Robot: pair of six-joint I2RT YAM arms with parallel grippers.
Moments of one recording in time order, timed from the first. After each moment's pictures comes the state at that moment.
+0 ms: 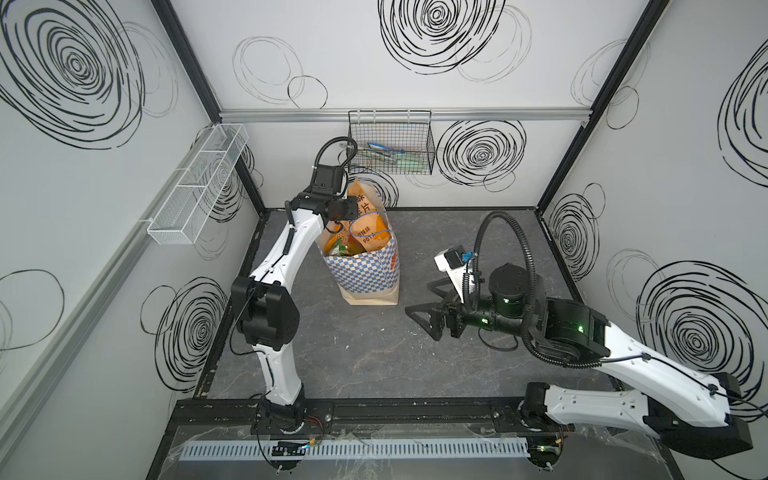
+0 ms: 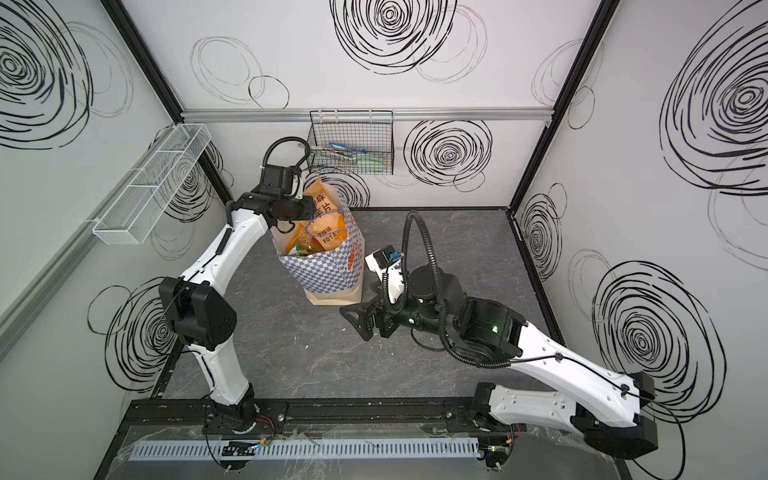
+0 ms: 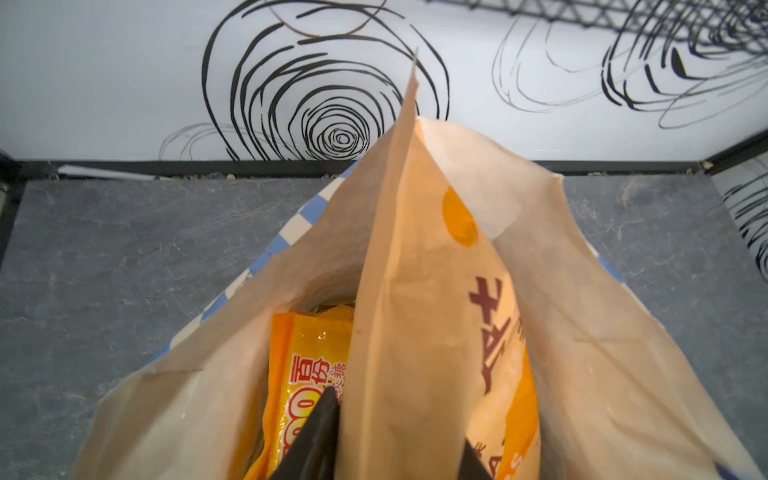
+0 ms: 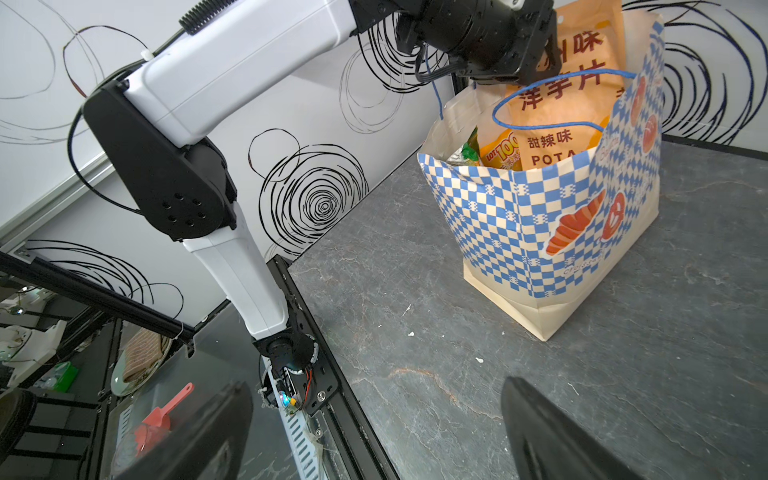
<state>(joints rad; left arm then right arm) -0.20 1.88 1.91 -0.77 0.04 -0.21 1.16 1.01 1.27 -0.60 0.02 0.44</state>
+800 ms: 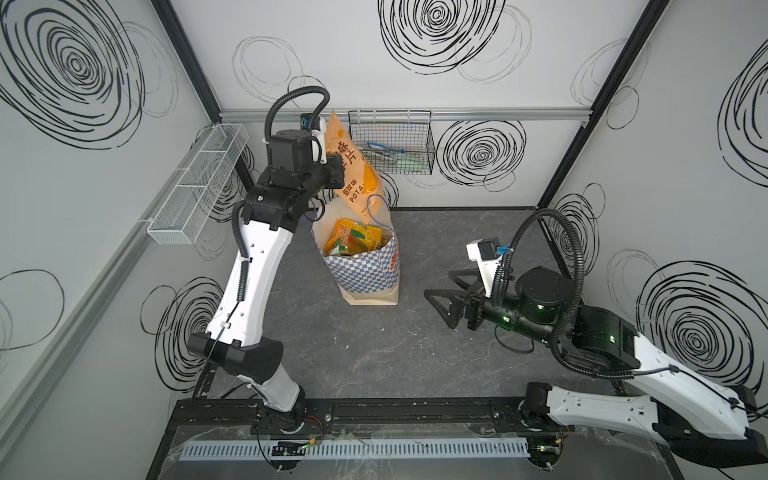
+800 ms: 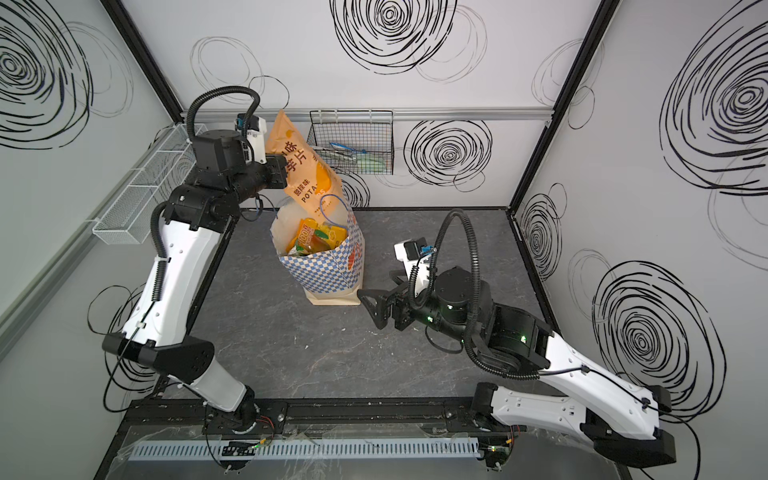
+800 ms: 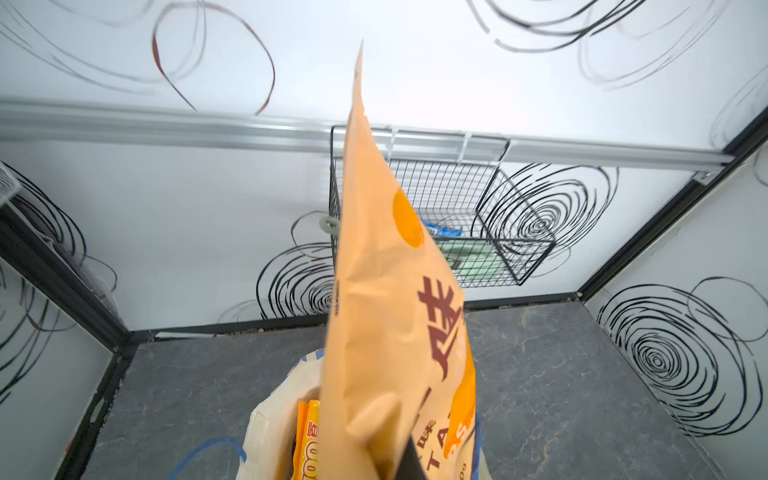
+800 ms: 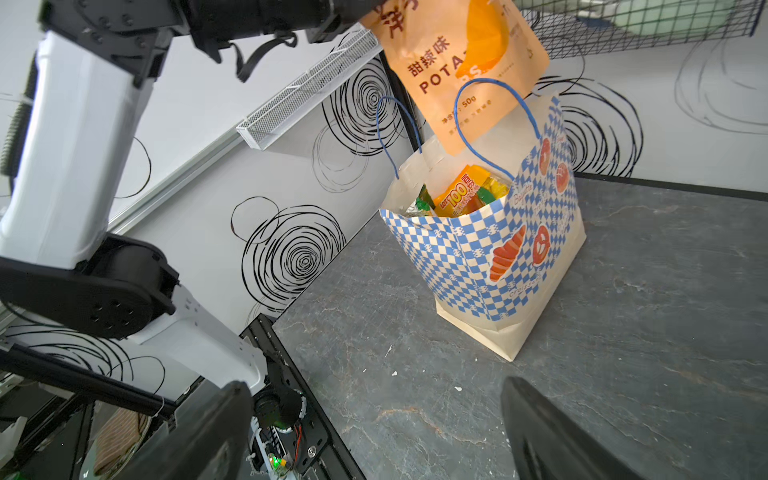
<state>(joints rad) -0.28 1.62 2.17 -0.80 -0.06 -0.16 1.16 0.90 1.26 -0.59 0.20 0.50</state>
